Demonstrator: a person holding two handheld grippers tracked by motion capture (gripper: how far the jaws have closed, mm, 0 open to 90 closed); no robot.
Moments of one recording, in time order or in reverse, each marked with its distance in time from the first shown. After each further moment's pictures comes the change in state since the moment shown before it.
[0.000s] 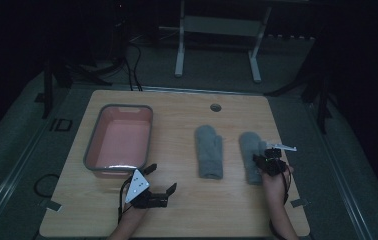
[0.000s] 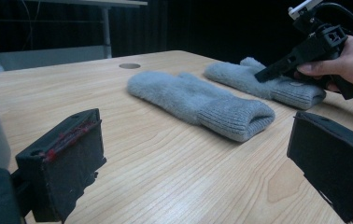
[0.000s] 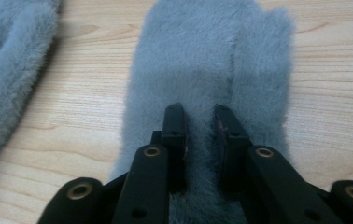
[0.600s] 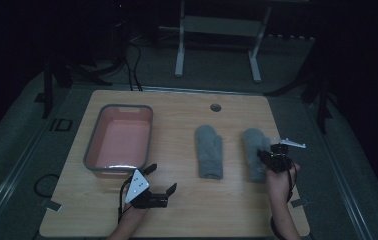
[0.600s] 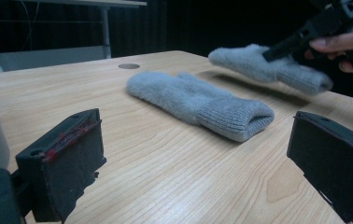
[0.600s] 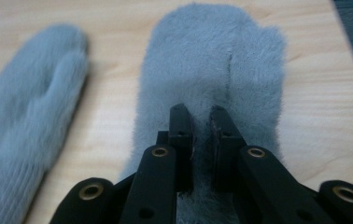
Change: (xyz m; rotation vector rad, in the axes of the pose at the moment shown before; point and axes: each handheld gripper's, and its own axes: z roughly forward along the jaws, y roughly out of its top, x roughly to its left) left arm 0.000 0.000 0.000 0.000 -0.001 -0.003; right arm 0.009 0.015 -0.031 -0.036 -0.008 0.043
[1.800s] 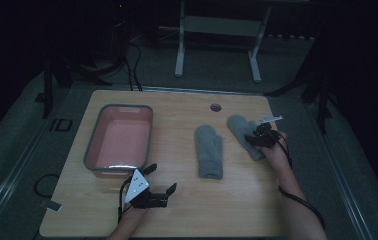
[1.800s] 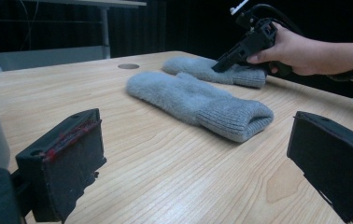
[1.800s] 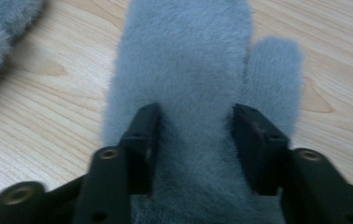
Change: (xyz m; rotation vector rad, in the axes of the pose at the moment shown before) left arm 0.000 0.000 0.000 0.000 -0.003 -0.001; right arm -0.030 0.062 0.105 0.102 0.141 -0.433
